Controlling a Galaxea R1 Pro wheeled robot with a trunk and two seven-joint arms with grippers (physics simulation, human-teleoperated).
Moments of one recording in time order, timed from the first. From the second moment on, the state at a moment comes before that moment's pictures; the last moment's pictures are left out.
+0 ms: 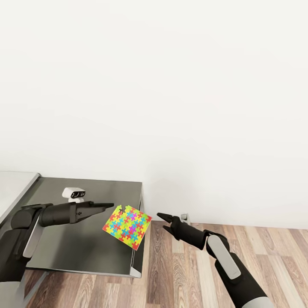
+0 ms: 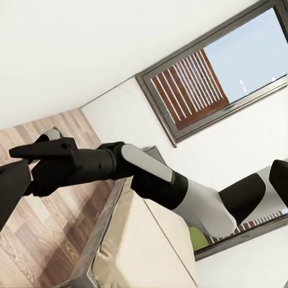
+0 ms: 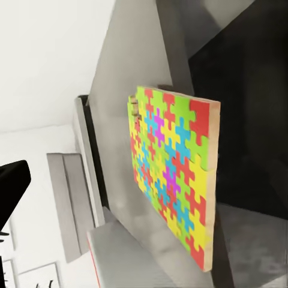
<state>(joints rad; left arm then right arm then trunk) -0.53 0.28 0.11 -1.44 0.29 1.04 -1.57 -0.44 -0.02 0.18 -1.12 -1.16 0.75 0.25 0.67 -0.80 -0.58</state>
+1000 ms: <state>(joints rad) -0.53 0.29 0.11 -1.46 0.29 1.04 -1.57 -0.46 -0.02 0.19 -1.10 -1.16 0.74 0.26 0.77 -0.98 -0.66</state>
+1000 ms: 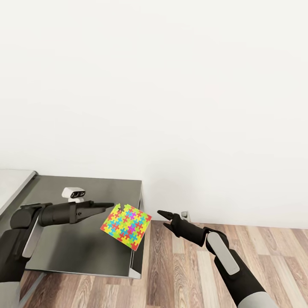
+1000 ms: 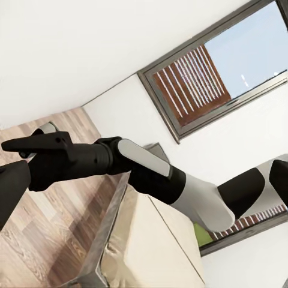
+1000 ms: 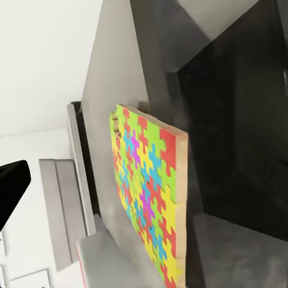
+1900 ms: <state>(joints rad) -0.52 0.32 0.12 -1.47 0.33 1.04 -1.57 -0.46 -0.02 0.19 -1.10 -1.16 0.74 0.26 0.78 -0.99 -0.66</state>
